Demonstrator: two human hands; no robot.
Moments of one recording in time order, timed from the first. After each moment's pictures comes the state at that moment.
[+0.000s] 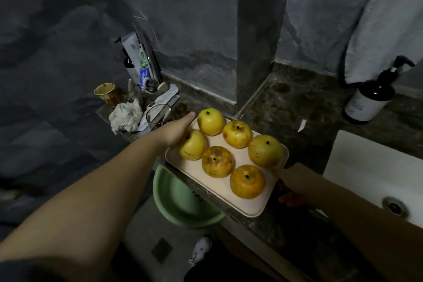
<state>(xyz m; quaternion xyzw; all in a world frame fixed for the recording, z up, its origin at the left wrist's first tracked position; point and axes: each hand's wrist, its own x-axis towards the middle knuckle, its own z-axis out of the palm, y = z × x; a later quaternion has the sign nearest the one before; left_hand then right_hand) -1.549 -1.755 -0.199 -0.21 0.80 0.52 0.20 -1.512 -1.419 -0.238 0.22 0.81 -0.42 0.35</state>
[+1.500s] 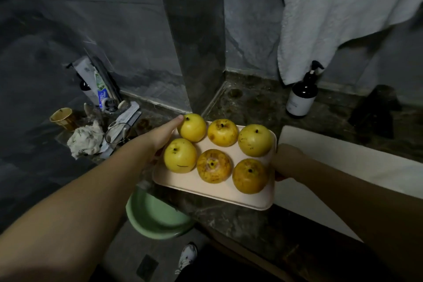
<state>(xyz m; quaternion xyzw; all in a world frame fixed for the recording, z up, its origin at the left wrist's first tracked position) -1.561 -1.655 -0.157 -0.27 0.79 0.50 0.22 -1.523 -1.333 -0.183 0.17 0.87 -0.38 0.27</state>
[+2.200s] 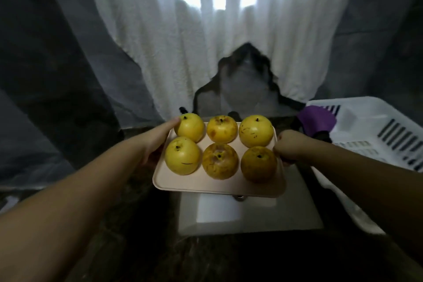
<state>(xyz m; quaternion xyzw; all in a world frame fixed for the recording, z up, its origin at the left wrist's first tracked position) -1.597 -1.384 -0.061 -0.02 0.81 0.49 0.33 -1.418 -1.086 -0.048 0.33 0.87 -0.37 0.10</state>
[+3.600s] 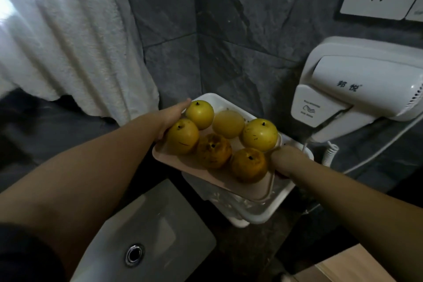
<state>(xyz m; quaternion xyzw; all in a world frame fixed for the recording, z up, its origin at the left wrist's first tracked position) -1.531 -0.904 -0.046 0.29 0.71 0.32 0.56 -1.208 -0.890 -0.062 0.65 0.65 -0.39 -0.04</state>
